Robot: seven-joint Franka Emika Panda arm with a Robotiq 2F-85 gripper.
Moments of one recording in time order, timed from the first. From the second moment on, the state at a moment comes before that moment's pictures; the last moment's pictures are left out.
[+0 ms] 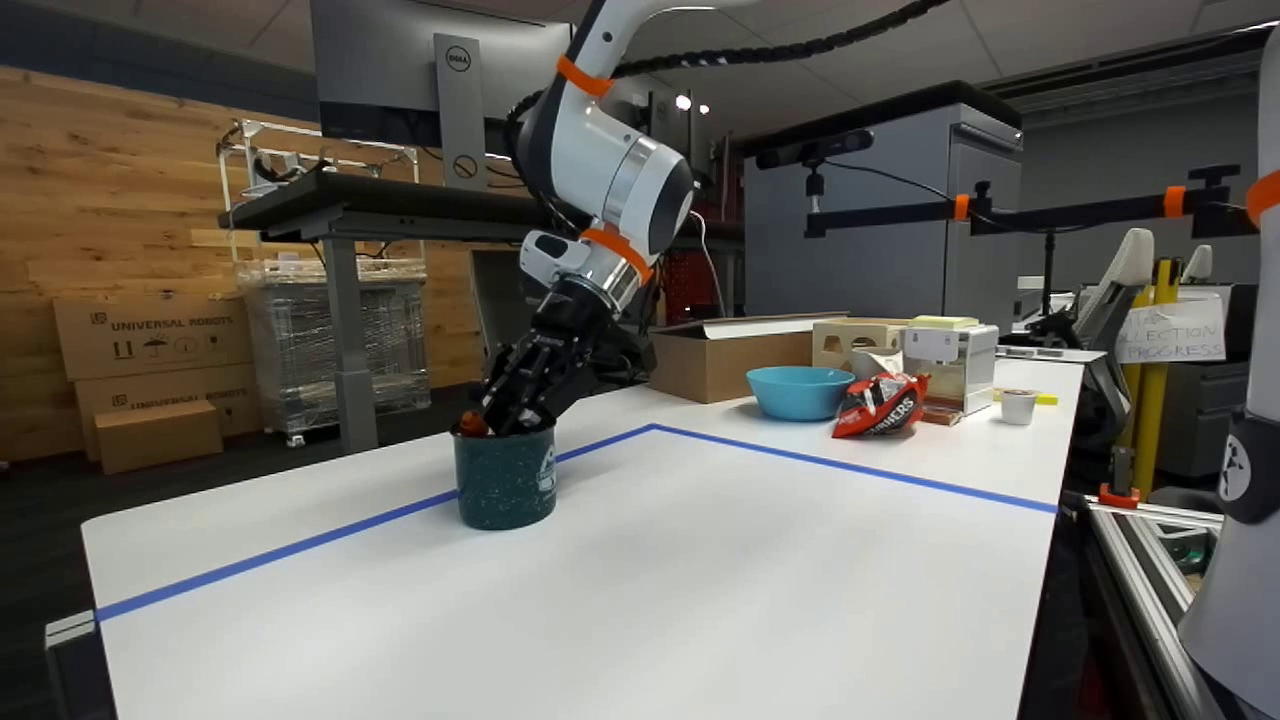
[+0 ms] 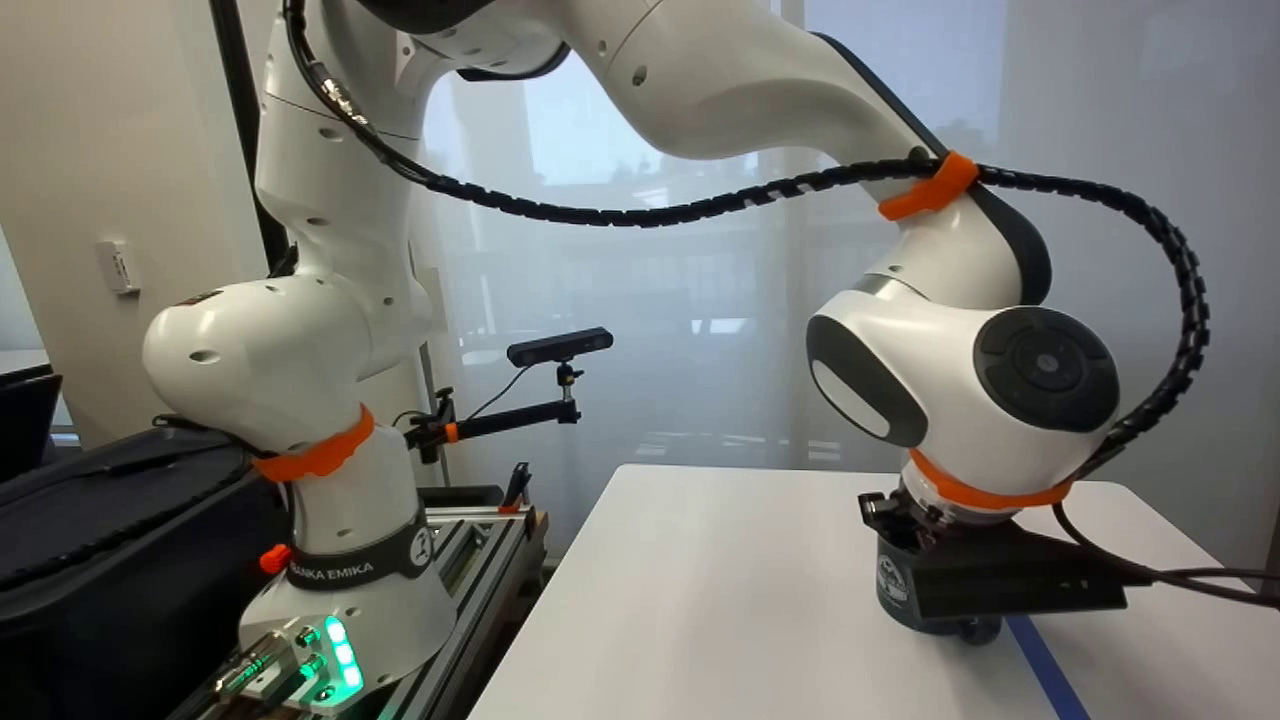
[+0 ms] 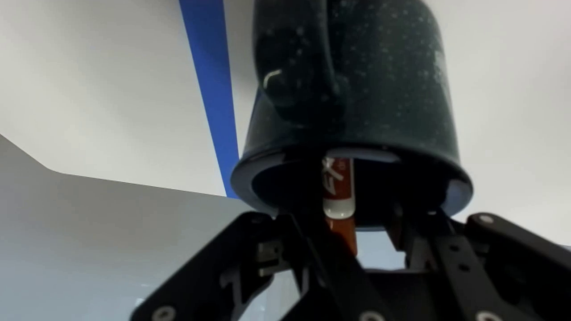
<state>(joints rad) -0.13 0.39 -0.01 -2.13 1.05 2.23 -2.52</state>
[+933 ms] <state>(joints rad) -0.13 0.35 -0.01 -2.11 1.05 2.20 -2.54</state>
